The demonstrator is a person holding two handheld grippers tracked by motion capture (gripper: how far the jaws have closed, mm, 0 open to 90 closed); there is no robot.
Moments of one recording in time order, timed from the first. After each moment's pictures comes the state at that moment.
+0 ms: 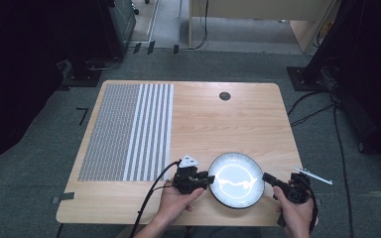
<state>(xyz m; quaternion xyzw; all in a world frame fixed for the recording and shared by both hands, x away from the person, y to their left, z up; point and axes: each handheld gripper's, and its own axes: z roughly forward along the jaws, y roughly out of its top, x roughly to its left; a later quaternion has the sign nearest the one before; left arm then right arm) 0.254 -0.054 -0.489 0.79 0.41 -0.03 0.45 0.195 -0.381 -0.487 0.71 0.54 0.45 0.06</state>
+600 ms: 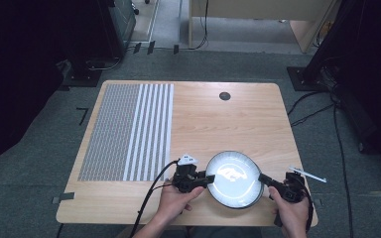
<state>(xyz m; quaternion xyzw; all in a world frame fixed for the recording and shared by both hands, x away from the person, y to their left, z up) 0.257 -0.054 -0.487 0.79 0.43 -0.05 0.44 0.200 -0.367 -0.491 0.71 0.55 0.43 0.04</state>
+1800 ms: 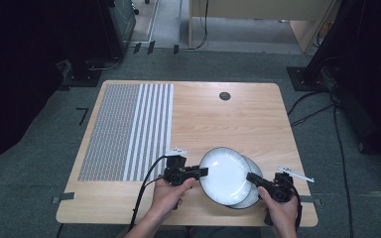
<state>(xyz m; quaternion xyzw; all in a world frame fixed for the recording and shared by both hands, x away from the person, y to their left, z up) 0.271 -0.028 -0.472 0.74 0.47 -0.08 0.47 0.205 -0.348 -0.503 0.67 0.57 0.47 0.03</state>
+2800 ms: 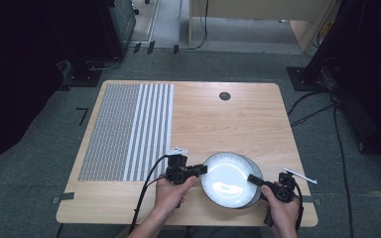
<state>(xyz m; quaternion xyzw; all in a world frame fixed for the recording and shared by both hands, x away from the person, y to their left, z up) 0.275 -0.033 -0.478 0.73 0.48 -0.09 0.47 0.205 -0.361 -0.510 0.72 0.49 0.48 -0.07</state>
